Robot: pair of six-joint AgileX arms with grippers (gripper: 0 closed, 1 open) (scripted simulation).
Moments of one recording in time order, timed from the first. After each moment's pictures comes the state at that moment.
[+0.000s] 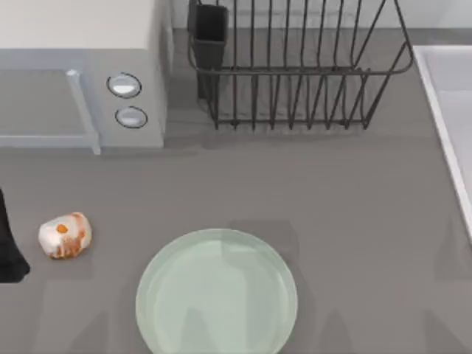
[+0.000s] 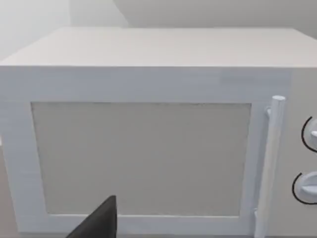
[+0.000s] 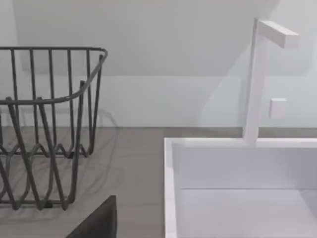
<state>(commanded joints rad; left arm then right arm) 0.00 0.00 0.00 0.00 0.00 0.00 0.00 0.00 0.00 0.00 0.00 0.00</state>
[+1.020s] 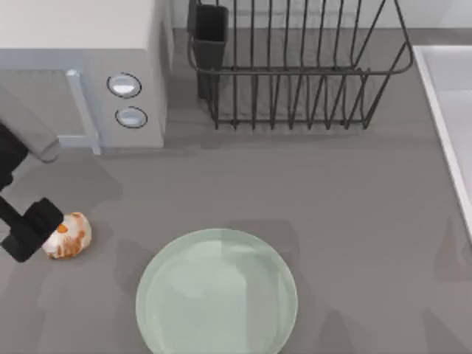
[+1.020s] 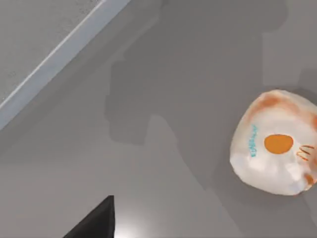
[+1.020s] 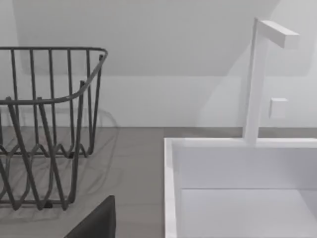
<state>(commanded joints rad) -0.11 1.16 0.80 -0.62 0.00 0.68 0.00 0.00 0.00 0.00 0.00 0.00</state>
